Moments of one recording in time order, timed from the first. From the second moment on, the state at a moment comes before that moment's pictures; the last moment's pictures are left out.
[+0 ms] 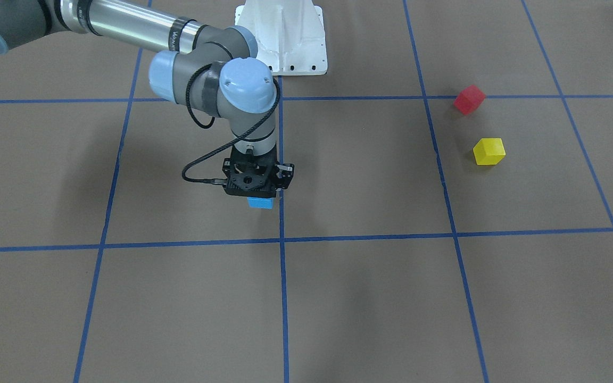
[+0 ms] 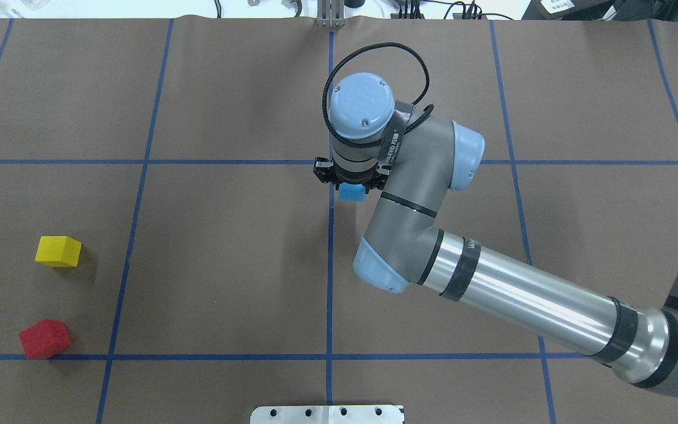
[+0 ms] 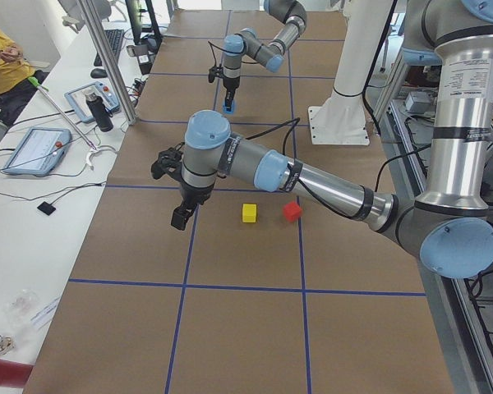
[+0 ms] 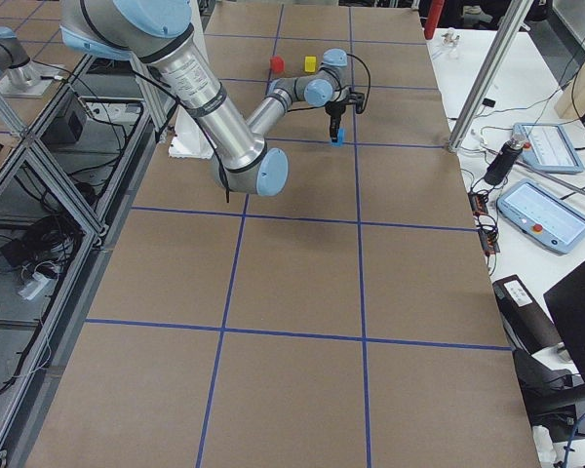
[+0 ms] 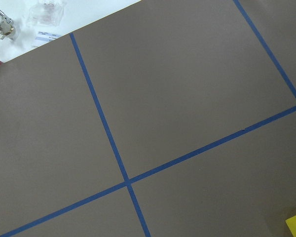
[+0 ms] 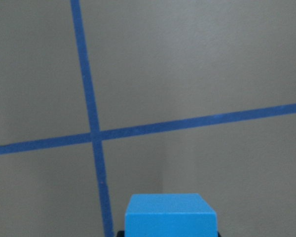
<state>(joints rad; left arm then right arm) -1.58 -1.60 -1.90 -1.59 -2.32 0.16 0.55 -0.70 1.39 -1.54 1.84 1.29</state>
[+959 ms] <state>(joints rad) -1.59 -1.59 -1.91 -1.59 -2.32 0.16 0.49 -0.70 1.39 -1.45 1.77 1.29</state>
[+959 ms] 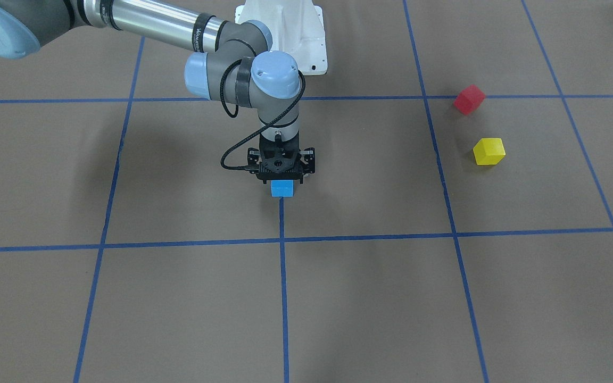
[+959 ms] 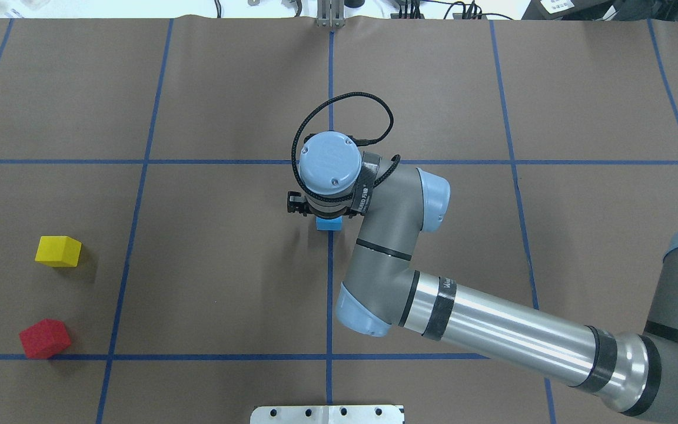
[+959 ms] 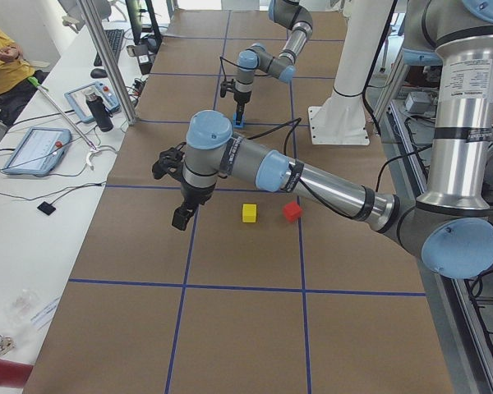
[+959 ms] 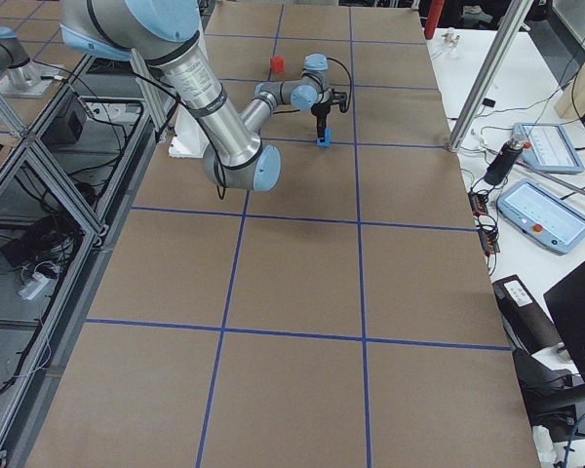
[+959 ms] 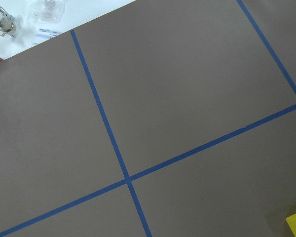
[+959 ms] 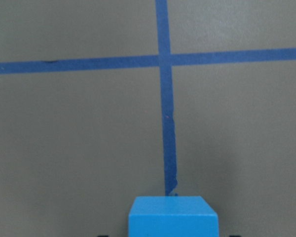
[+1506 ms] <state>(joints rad) -1.57 -1.59 -1.92 -1.62 -2.38 0.16 0.82 -0.78 1.51 -1.52 2.02 1.04</state>
